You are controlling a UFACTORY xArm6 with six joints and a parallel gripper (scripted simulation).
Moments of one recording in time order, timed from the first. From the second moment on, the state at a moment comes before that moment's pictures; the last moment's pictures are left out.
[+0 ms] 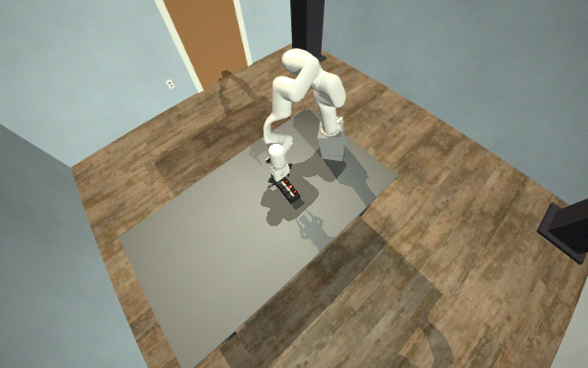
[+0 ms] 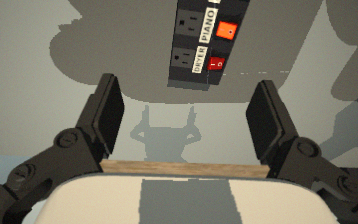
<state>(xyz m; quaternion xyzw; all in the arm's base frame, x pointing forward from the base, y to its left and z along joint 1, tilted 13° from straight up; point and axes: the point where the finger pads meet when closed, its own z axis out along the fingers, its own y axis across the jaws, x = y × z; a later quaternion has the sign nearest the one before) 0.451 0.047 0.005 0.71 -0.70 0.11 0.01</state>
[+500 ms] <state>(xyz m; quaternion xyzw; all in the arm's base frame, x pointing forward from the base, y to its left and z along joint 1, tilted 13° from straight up) 0.450 0.047 0.003 0.68 -0.73 0.11 0.01</state>
